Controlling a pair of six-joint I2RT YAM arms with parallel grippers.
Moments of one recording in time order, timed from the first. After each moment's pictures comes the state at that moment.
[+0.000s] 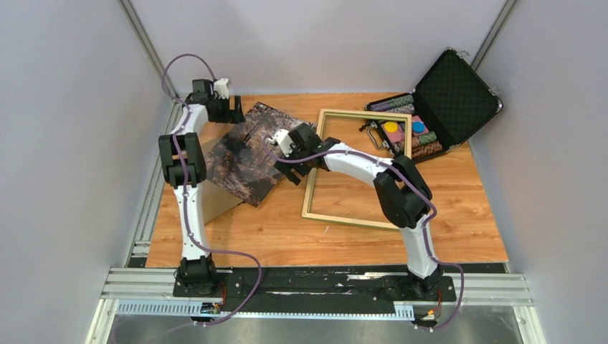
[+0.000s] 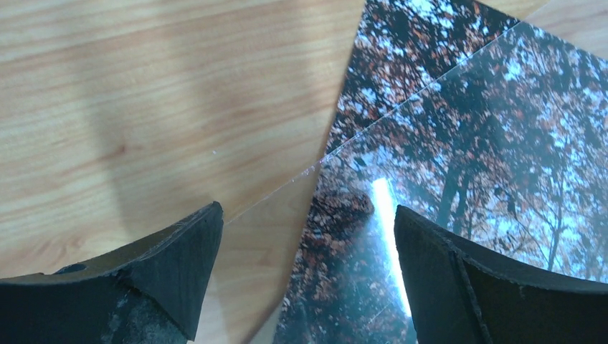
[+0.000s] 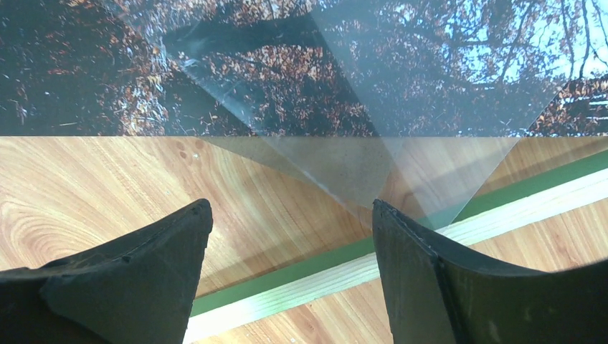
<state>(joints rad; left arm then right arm) 0.10 2.51 2.16 -0.48 0.43 0.11 0.76 2.10 1.61 -0.40 -0.09 -0.26</state>
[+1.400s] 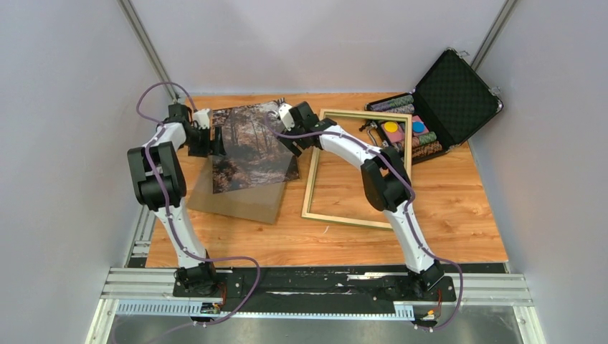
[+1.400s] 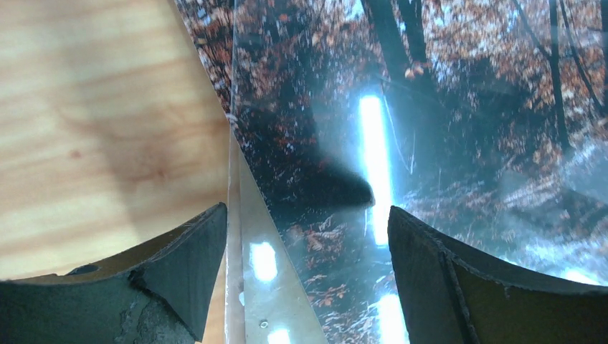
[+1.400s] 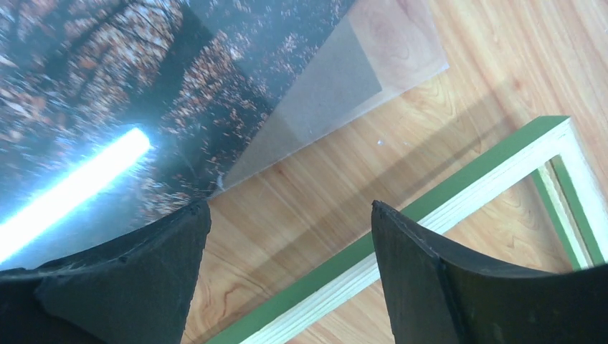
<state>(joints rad) 0.22 2.07 1.51 -0.57 0.42 0.23 0.66 2.39 2.04 -0.47 0.10 -0.34</state>
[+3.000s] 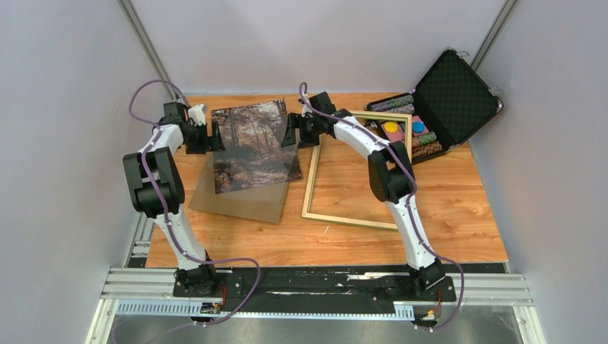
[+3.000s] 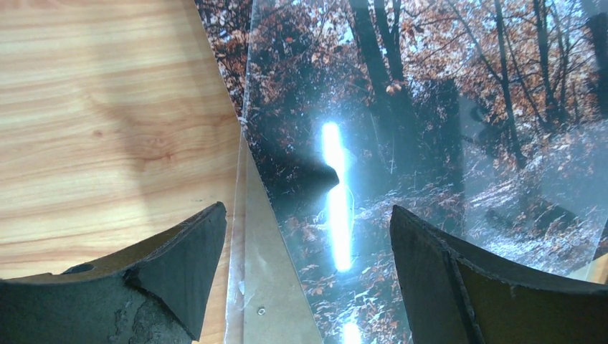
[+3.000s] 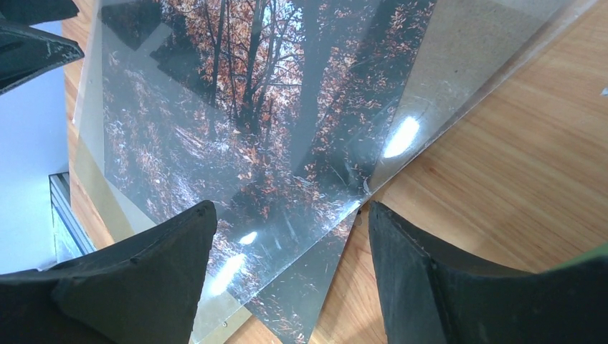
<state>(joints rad) 0.24 1.96 1.43 -0.52 0.42 0.13 0.51 2.47 2.14 -0.49 -0.50 0.43</state>
